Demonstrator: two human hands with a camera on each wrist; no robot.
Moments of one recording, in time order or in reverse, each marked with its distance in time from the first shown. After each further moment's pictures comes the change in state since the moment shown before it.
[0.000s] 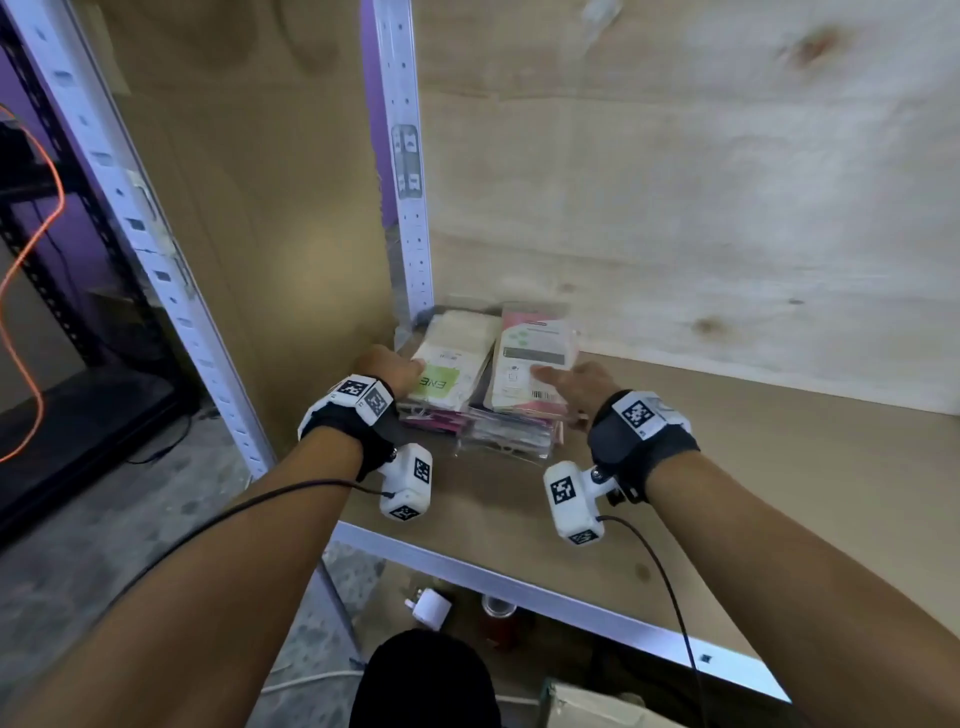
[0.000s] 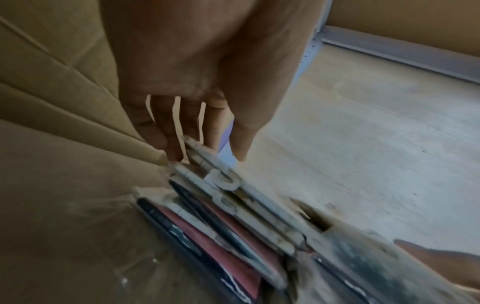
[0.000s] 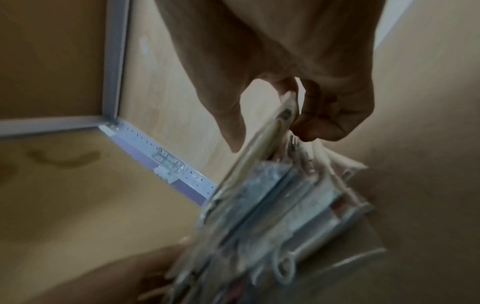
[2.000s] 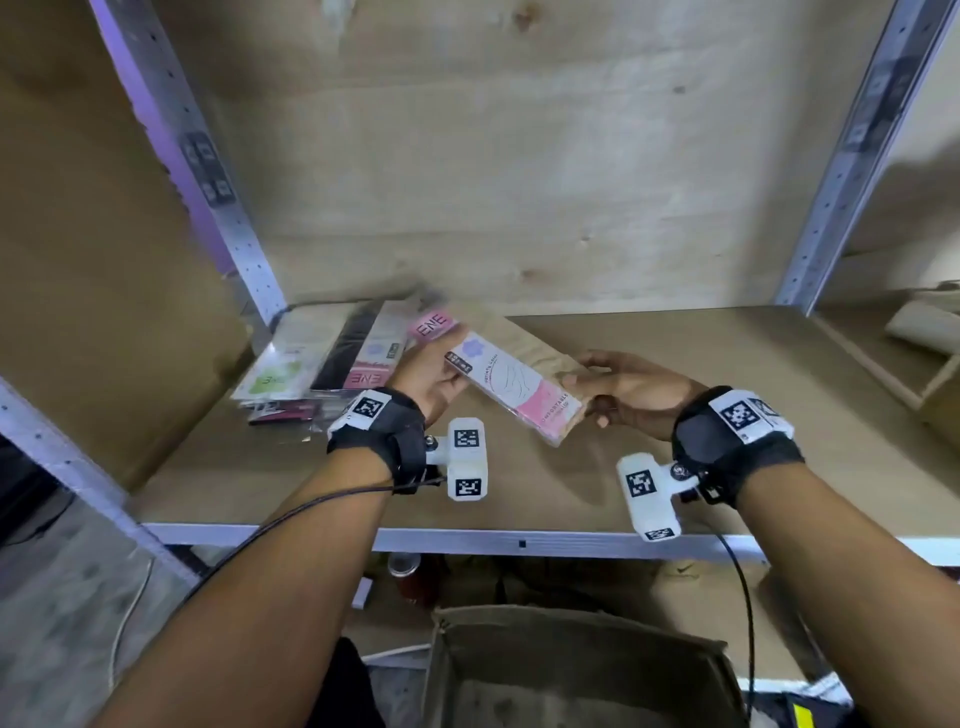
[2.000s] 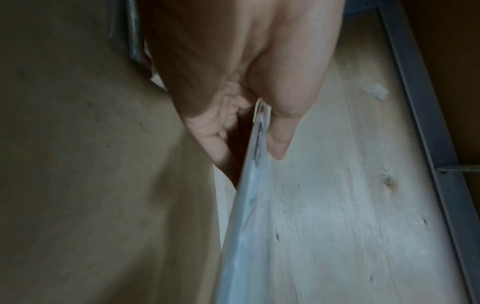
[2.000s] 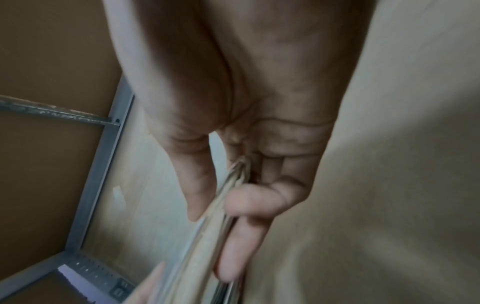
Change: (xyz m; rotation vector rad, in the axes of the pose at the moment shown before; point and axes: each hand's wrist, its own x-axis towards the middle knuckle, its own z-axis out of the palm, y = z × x) left_hand -0.151 0.135 0.149 -1.122 -0.544 -0.073; right_hand -0.116 0.076 -0.235 0.069 -0.258 -0.088
